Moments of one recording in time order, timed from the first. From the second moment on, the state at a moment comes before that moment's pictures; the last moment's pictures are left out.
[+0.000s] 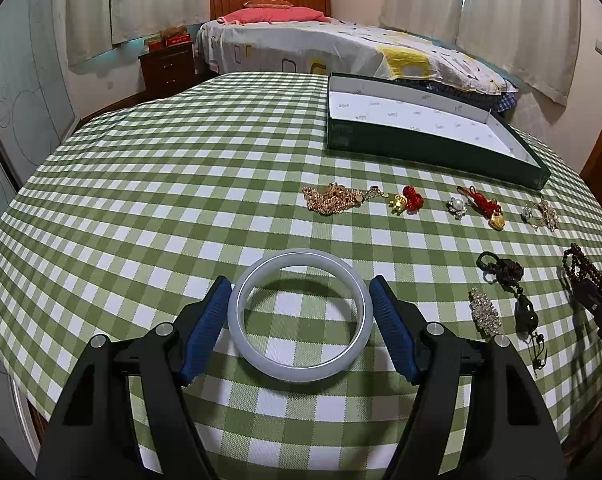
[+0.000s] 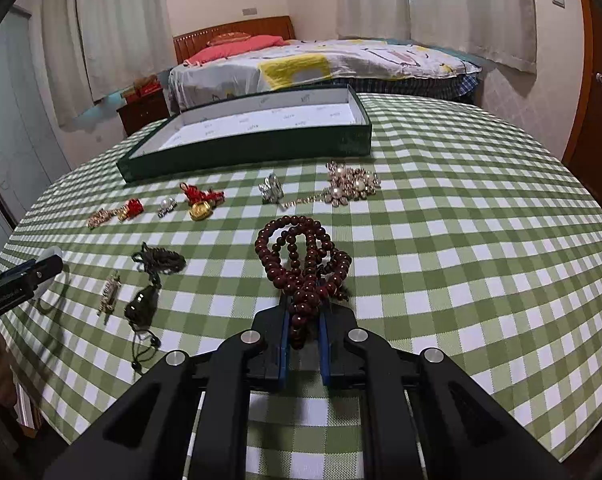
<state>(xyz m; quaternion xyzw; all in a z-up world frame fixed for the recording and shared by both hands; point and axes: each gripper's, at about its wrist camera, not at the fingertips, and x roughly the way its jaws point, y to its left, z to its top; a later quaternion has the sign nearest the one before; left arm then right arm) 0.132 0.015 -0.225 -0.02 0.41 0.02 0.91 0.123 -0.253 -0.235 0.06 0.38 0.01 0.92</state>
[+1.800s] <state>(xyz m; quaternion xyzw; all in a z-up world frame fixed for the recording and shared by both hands) 0.369 -0.076 -0.241 0.00 0.44 -0.07 0.89 0.338 -0.275 -0.230 0.08 0.40 0.02 0.92</state>
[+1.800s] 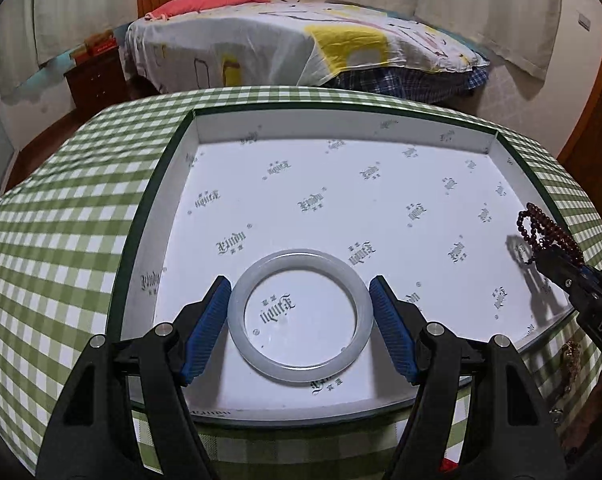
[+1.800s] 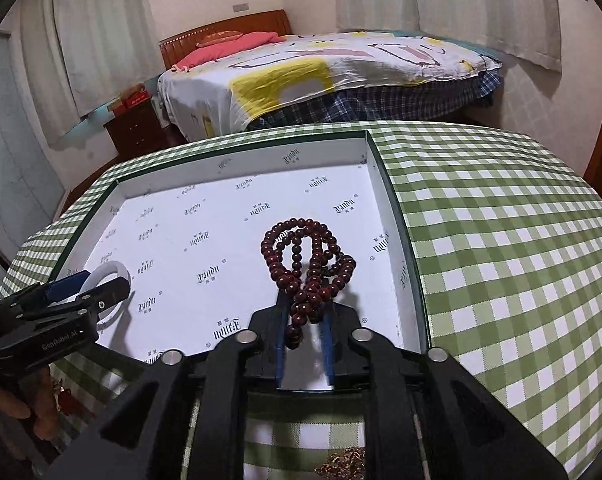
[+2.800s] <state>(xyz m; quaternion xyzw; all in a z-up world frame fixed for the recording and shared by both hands) 0.192 -0.040 -0.166 -0.01 0.34 -0.04 0.94 0.169 -0.218 -0.187 0.05 0.33 0.04 0.94</state>
